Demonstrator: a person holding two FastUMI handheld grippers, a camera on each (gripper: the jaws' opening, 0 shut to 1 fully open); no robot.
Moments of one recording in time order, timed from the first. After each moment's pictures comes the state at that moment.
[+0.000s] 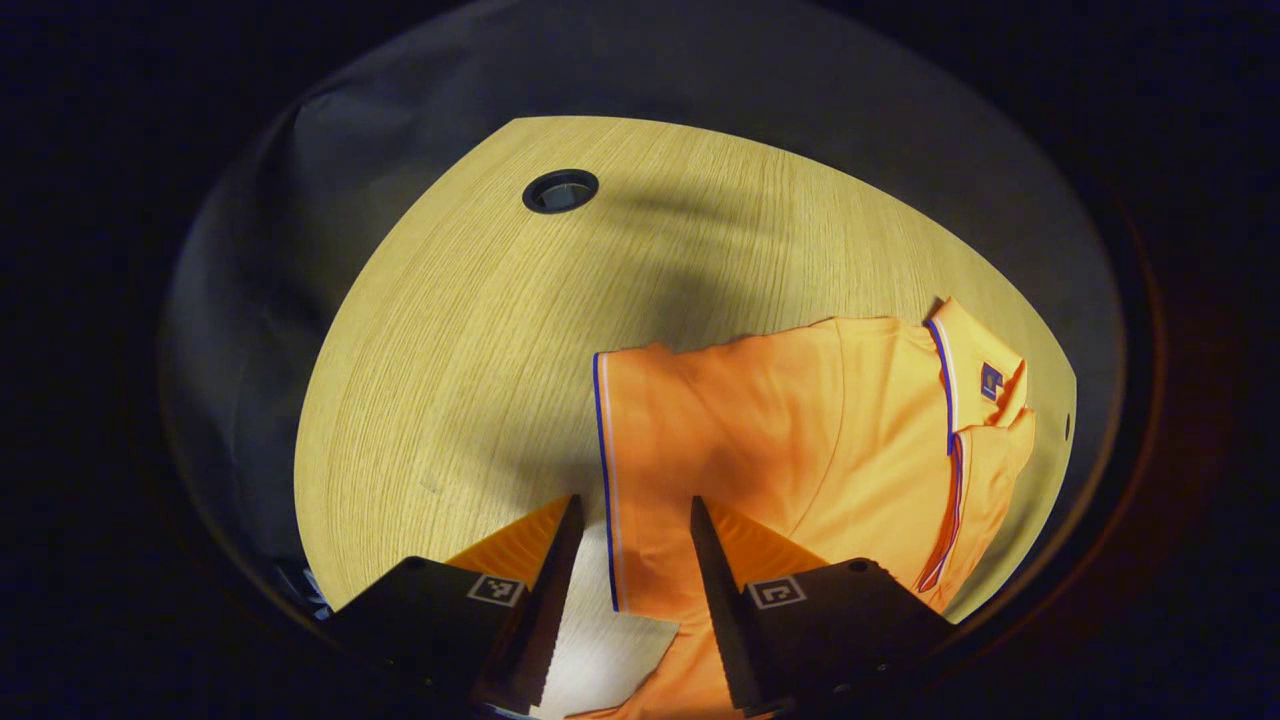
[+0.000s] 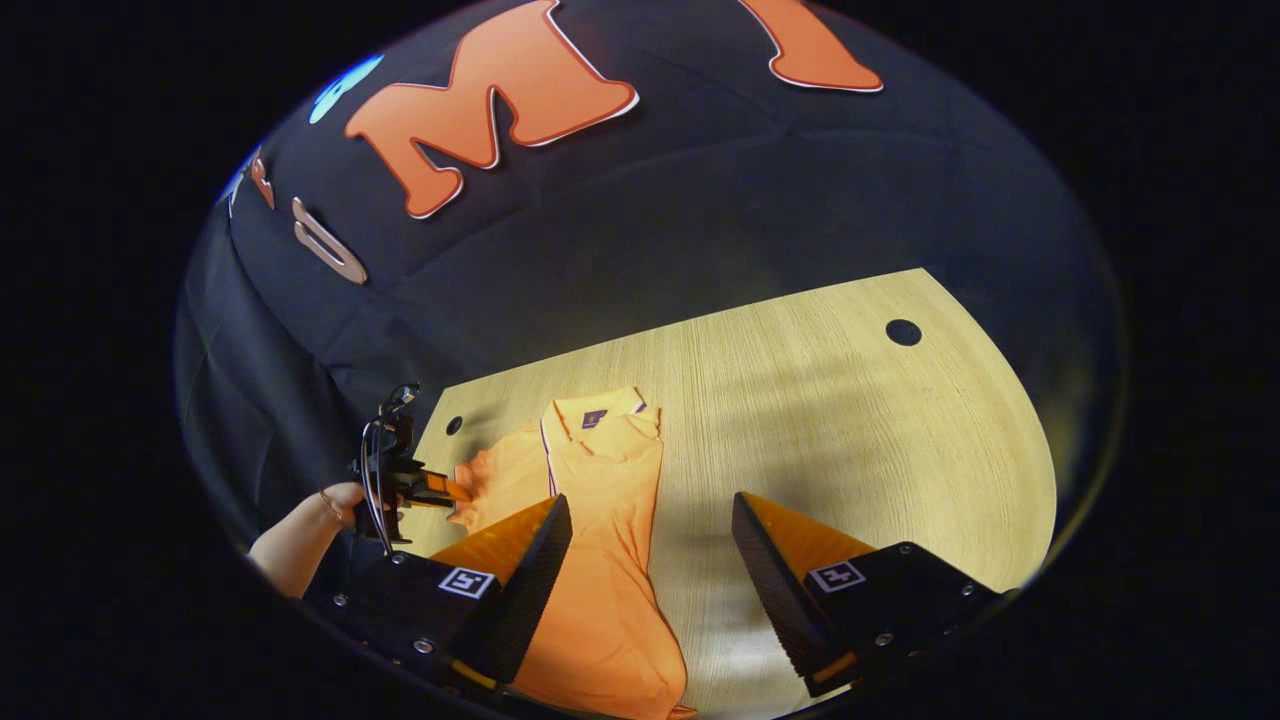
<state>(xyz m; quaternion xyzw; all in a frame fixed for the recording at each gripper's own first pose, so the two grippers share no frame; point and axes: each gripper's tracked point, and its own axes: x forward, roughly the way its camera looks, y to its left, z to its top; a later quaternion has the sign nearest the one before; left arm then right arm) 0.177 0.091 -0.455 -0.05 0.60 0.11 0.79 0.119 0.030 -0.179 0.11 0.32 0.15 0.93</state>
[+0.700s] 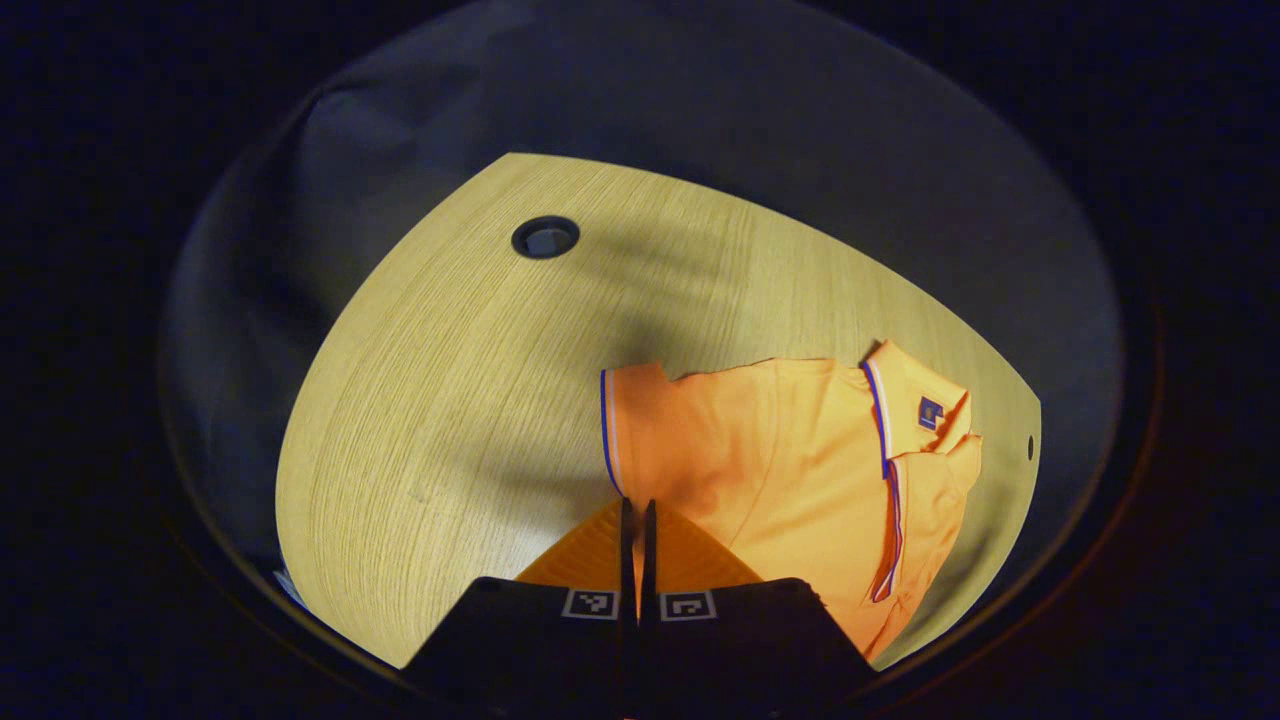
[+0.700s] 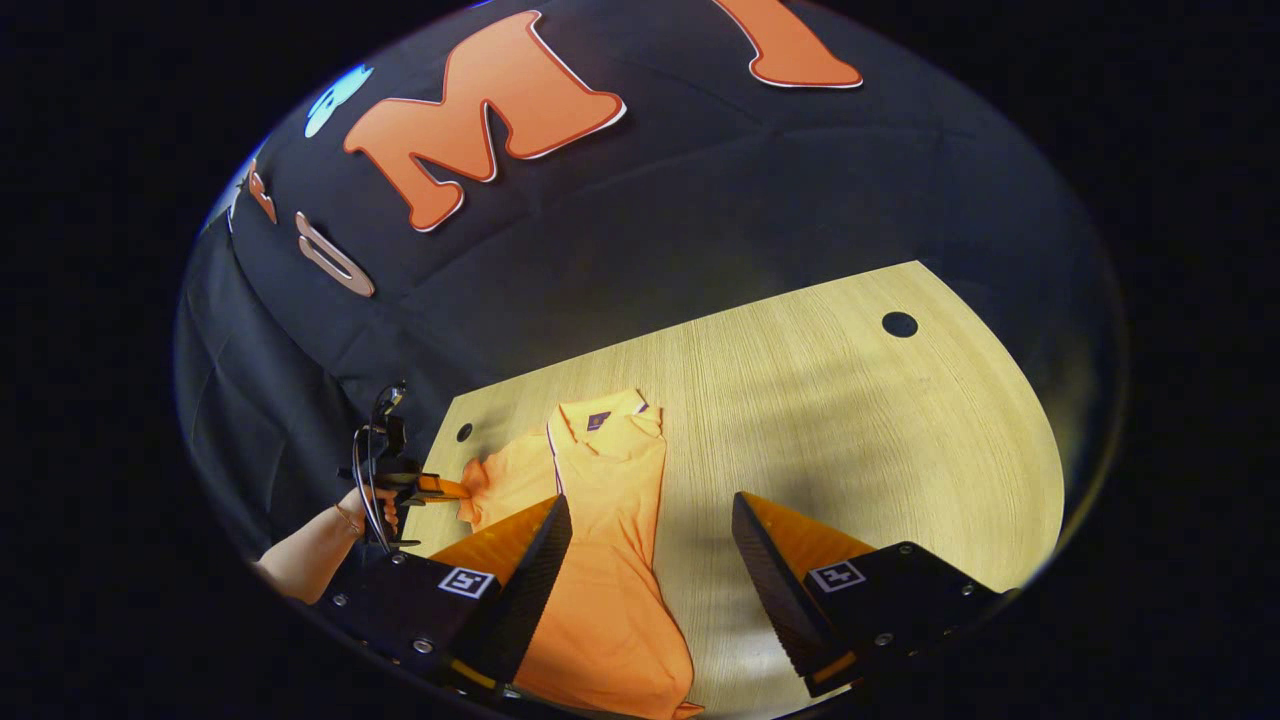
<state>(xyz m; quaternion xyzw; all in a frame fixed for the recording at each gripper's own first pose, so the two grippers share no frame) 0.195 0.066 -0.416 -0.07 0.54 0.07 0.84 0.108 0.025 -0.173 0.13 0.30 0.16 0.93</state>
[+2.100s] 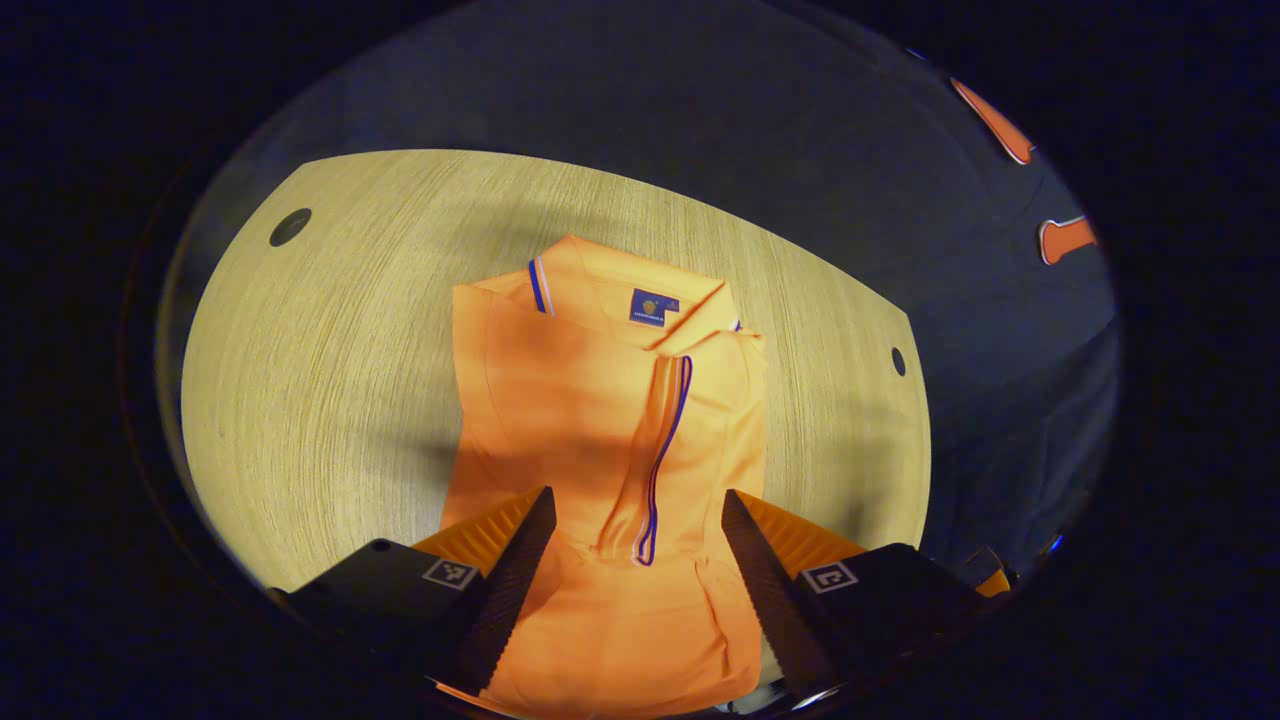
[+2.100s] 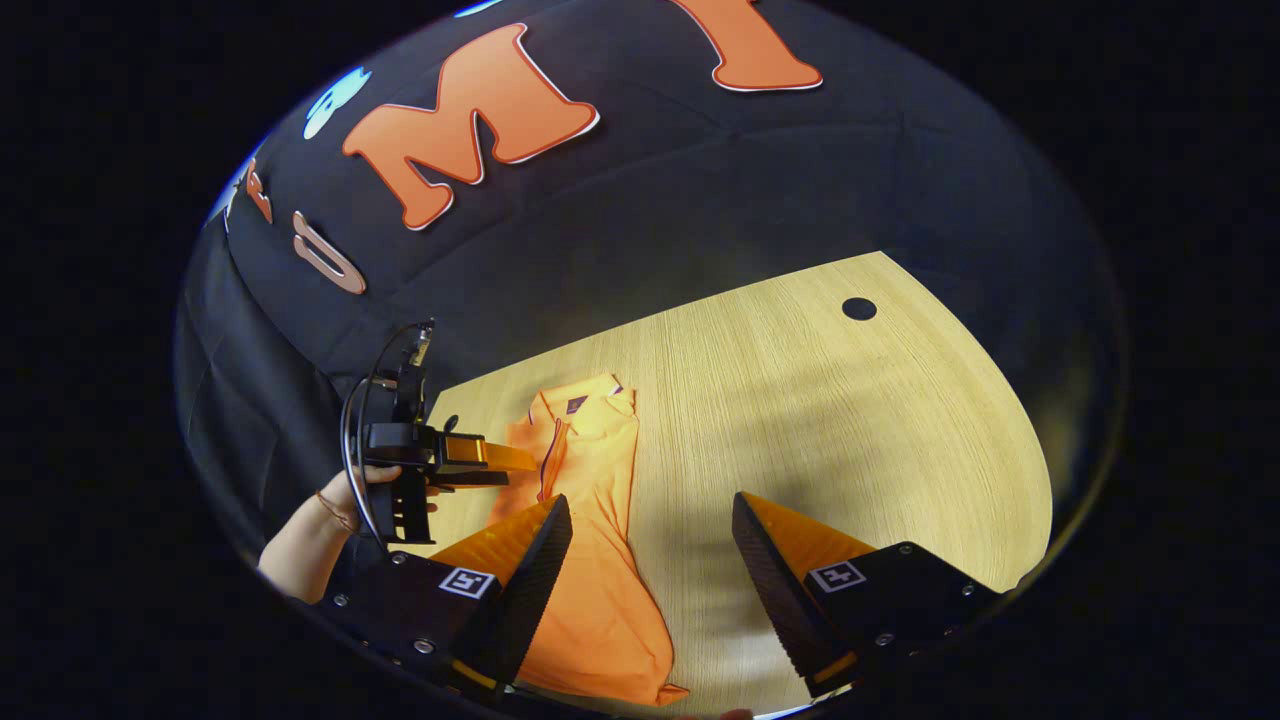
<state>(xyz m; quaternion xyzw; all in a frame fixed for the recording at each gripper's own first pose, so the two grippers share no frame) 0.148 -0.158 -0.398 -0.12 0.57 -0.12 0.81 0.069 -0.003 -0.188 0.11 0.31 0.13 0.93</state>
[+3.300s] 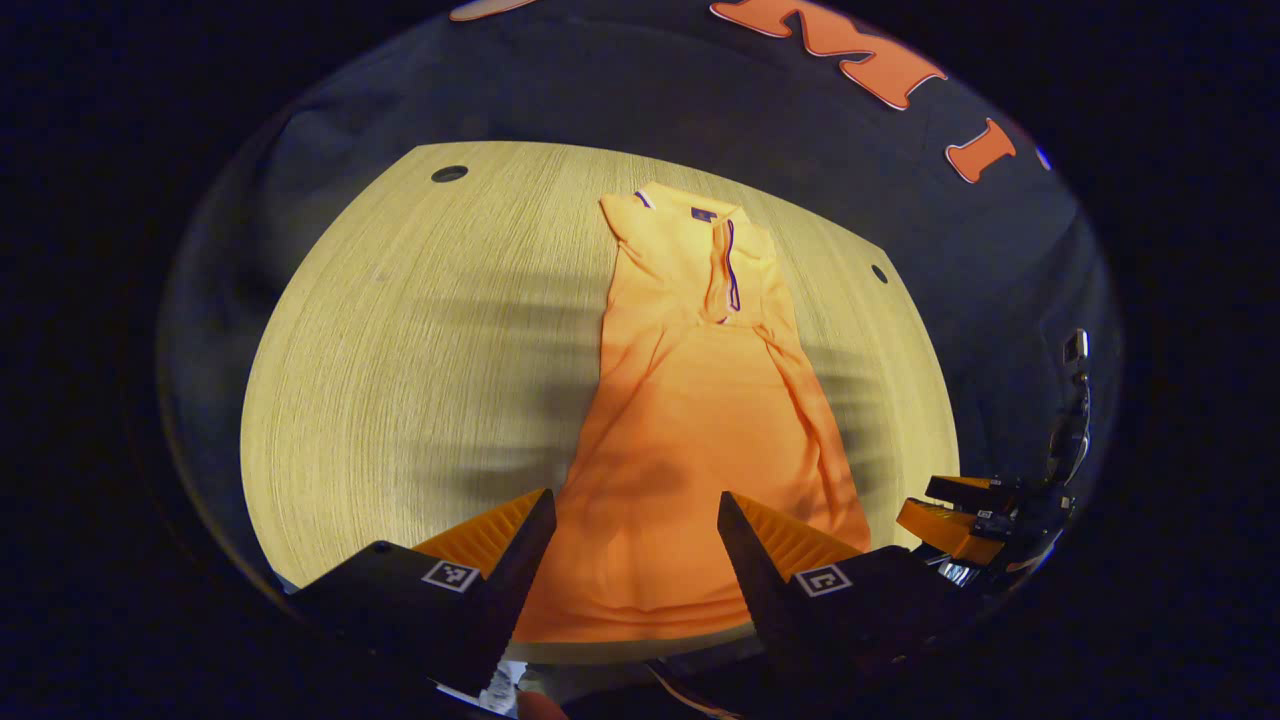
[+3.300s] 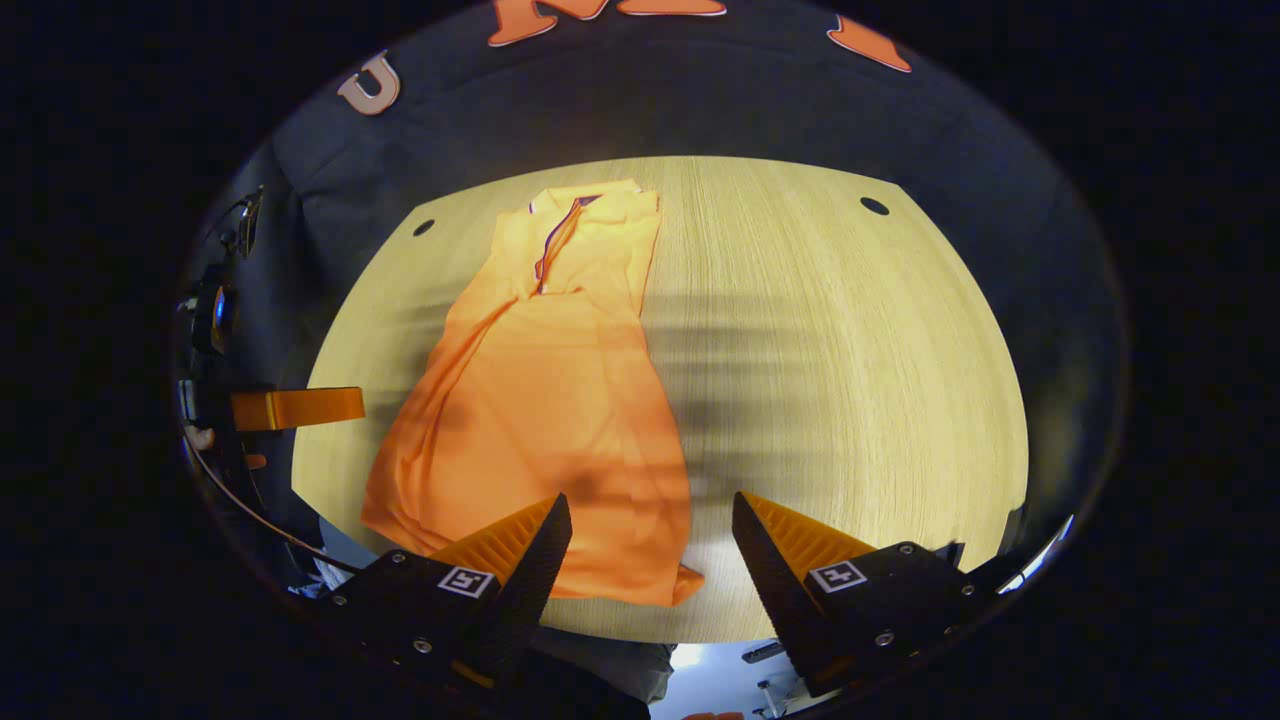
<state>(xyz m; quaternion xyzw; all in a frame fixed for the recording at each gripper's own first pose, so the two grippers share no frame) -0.102 -0.033 -0.376 -0.06 0.55 -0.11 0.82 -0.094 0.056 -0.327 -0.06 0.47 0.09 0.87</state>
